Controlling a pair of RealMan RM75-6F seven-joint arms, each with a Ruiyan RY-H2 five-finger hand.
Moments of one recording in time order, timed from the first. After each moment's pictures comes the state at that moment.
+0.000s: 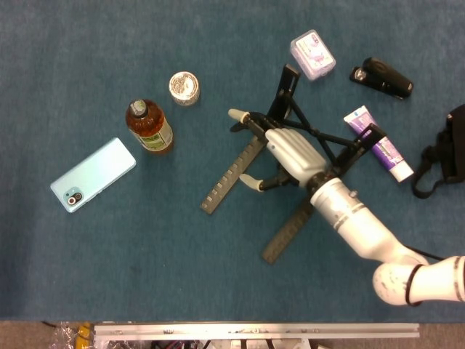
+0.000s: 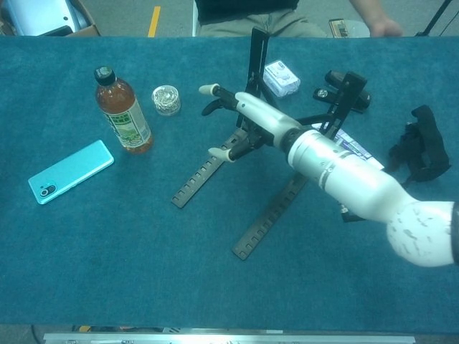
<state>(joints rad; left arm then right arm) -0.05 -1.10 -0.06 -1.71 1.46 1.55 0.15 0.74 -1.75 0.23 -1.59 -1.05 0.88 -0.01</state>
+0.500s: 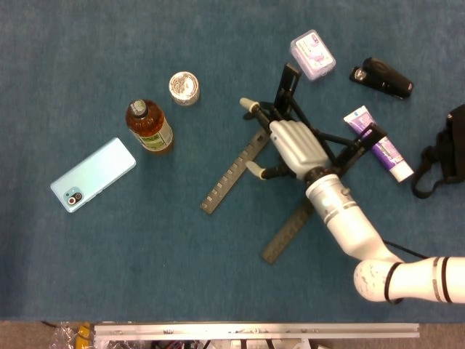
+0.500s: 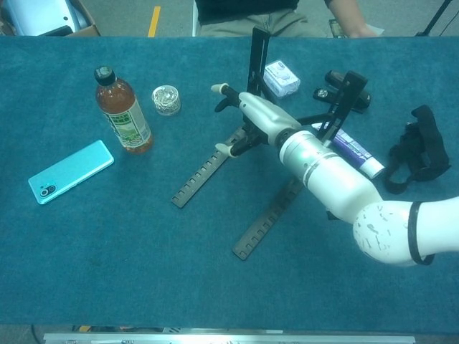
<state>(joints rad) -0.04 -1.09 -0.06 -1.70 1.48 1.56 0.12 0.77 -1.84 0.25 -1.54 -0.88 1.00 -0.25</state>
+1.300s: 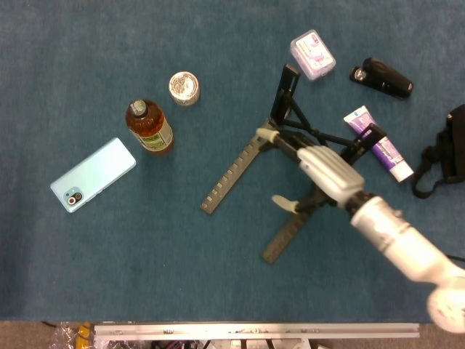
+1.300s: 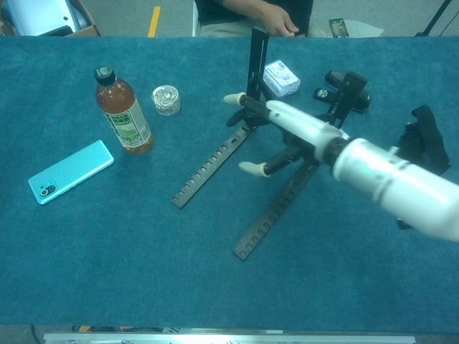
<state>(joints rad) -0.04 -1.10 -0.06 -1.72 1.47 1.55 0.14 0.63 -1.48 0.11 -1.85 -1.20 0.90 0.05</state>
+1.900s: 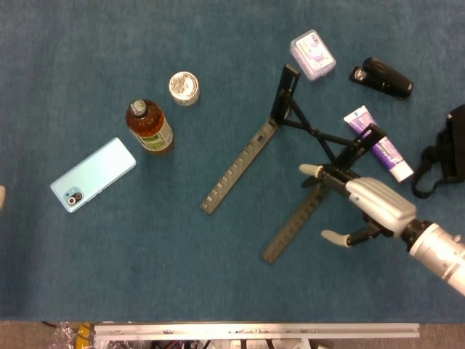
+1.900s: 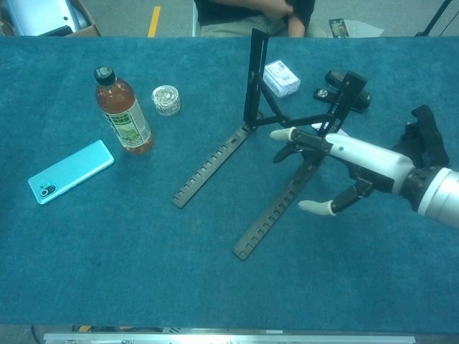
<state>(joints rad) -0.05 -1.11 -0.06 -1.74 1.48 1.54 0.19 0.53 -1.25 -0.07 -1.85 -1.54 0.91 0.39</state>
